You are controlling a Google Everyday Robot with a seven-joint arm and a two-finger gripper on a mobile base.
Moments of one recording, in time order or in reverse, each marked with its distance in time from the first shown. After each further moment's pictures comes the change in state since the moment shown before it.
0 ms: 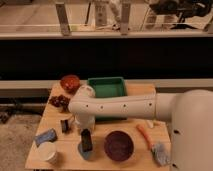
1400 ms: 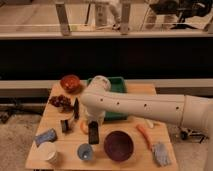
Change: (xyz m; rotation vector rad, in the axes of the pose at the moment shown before) arm 0.012 0.046 -0.062 0.031 0.087 0.089
